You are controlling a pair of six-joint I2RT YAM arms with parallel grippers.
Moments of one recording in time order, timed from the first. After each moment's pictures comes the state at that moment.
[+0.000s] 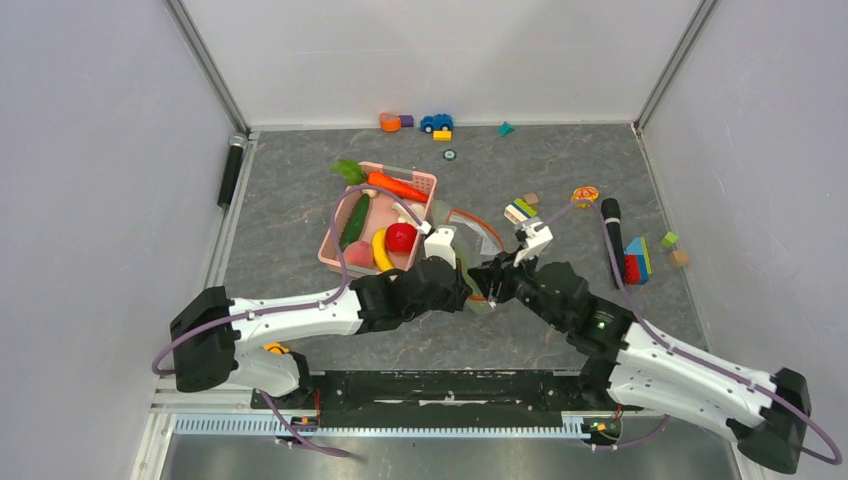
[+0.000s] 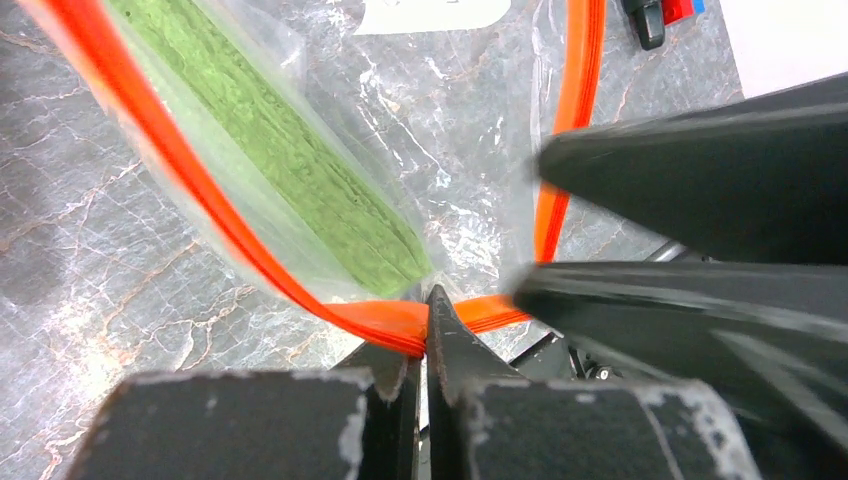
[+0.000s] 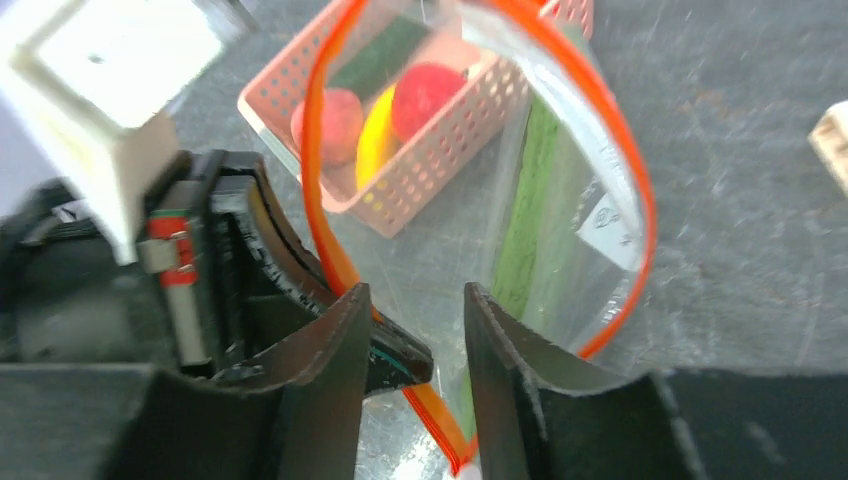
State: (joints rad) left arm -1.19 1.35 0.88 -0.12 -0.33 -0.81; right arm 0.97 0.80 0.54 -0.01 0.27 0.46
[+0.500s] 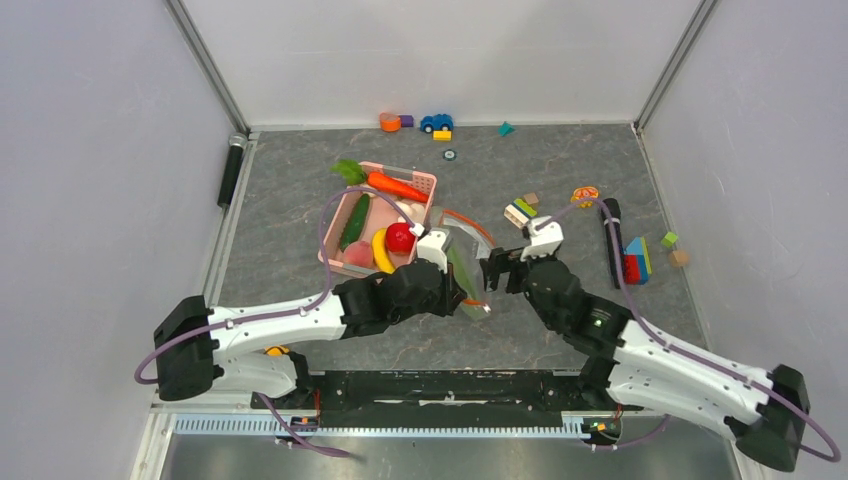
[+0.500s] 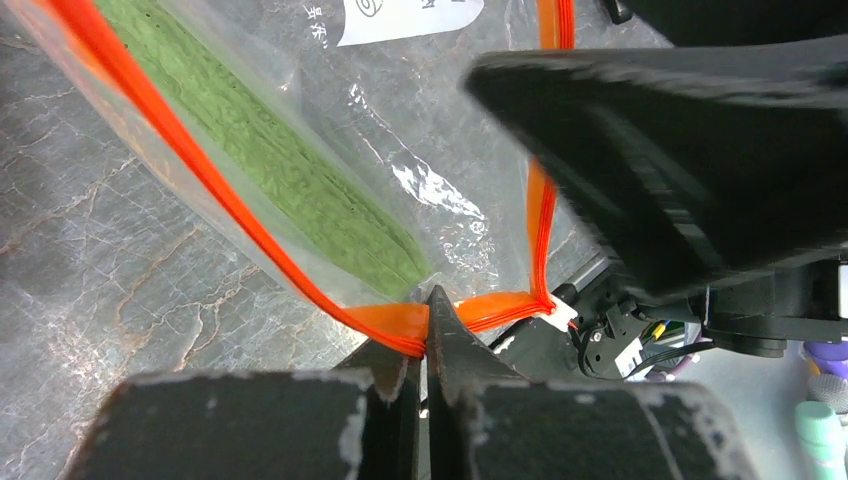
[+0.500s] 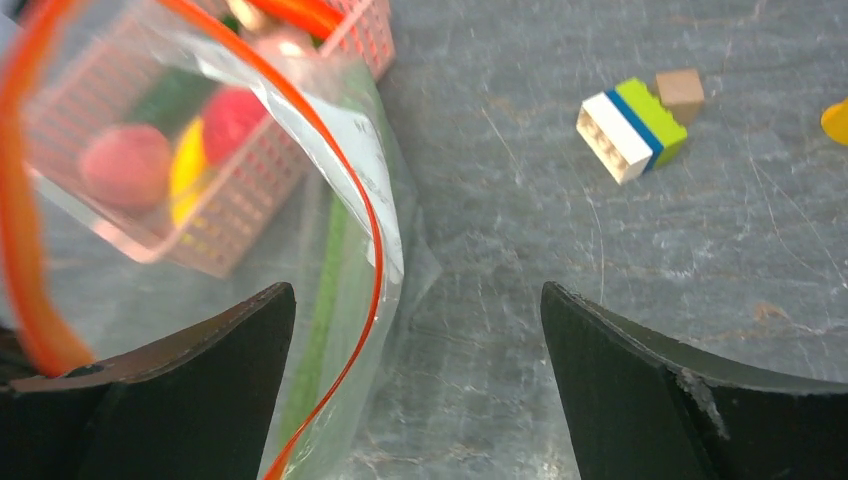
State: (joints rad) left arm -1.18 1.25 0.82 -0.13 -0.28 -0.76; right arm 0.97 0.74 0.54 -0.11 0.59 0.37
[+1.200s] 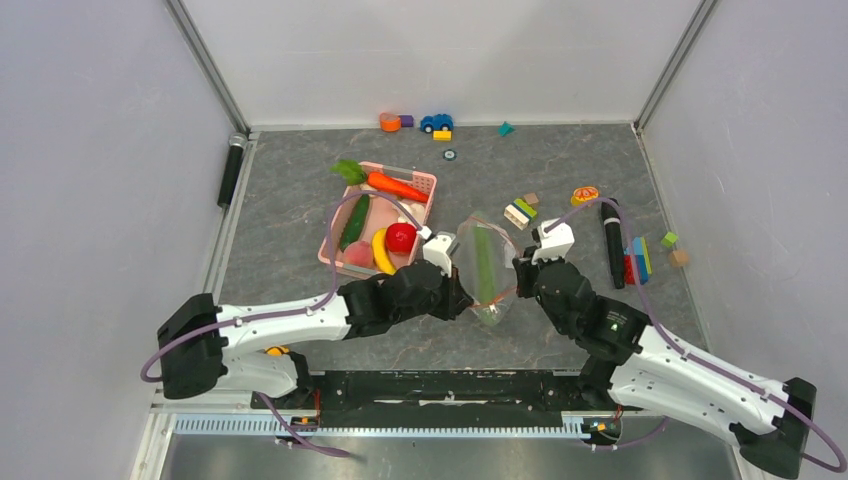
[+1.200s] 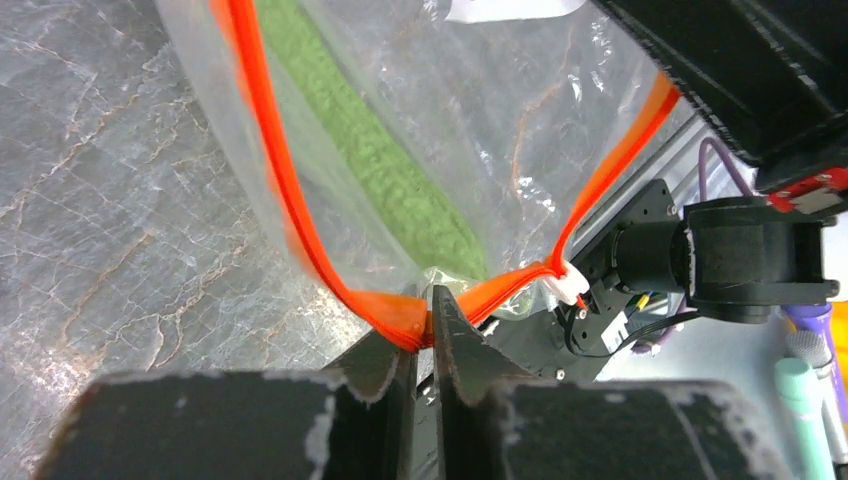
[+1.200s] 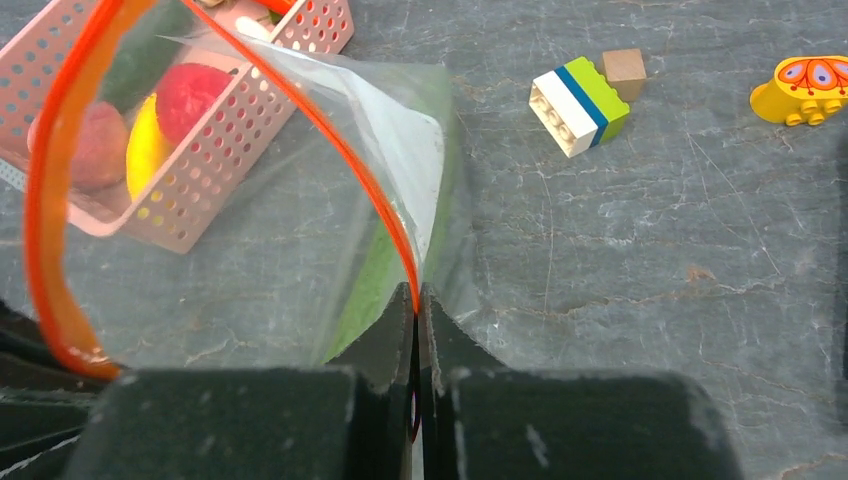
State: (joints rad) left arm -1.17 1.26 0.79 -0.05 -0.19 -0.75; right arm 0.97 0.72 0.59 -0.29 0.64 0.37
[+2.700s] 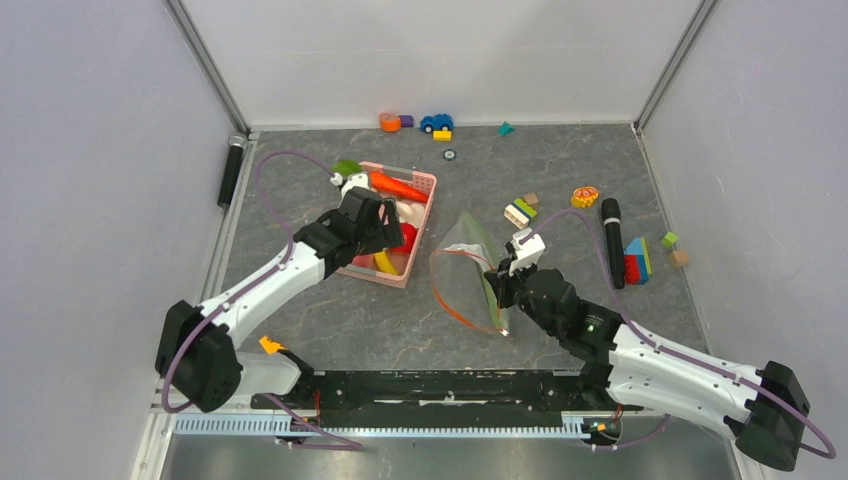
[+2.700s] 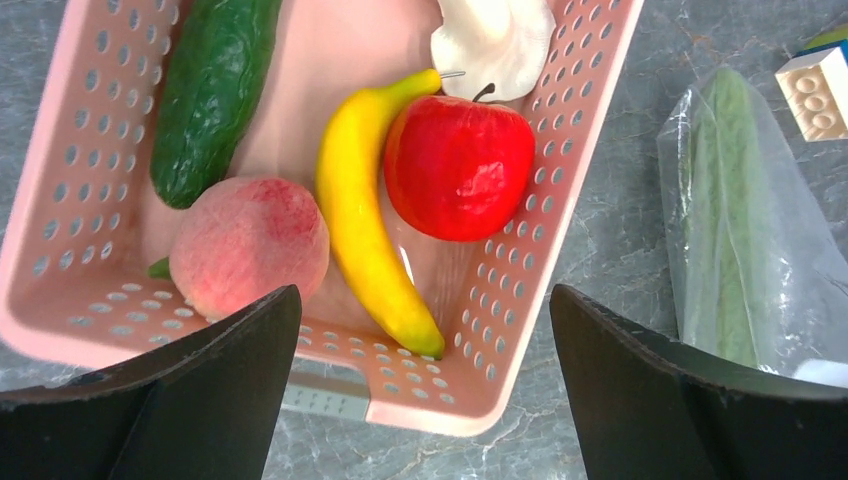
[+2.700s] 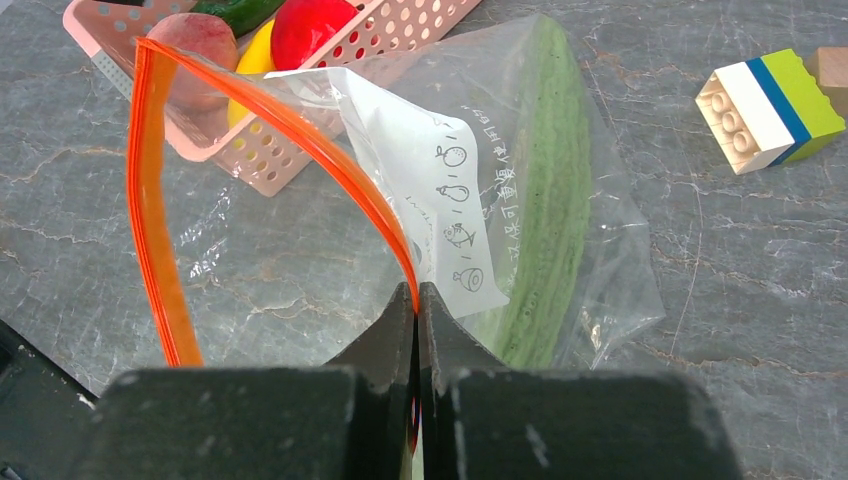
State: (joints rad) left arm -0.59 1.27 0.96 -0.49 -0.31 -0.65; right arm 0.97 0.79 0.44 0.00 0.38 0.31
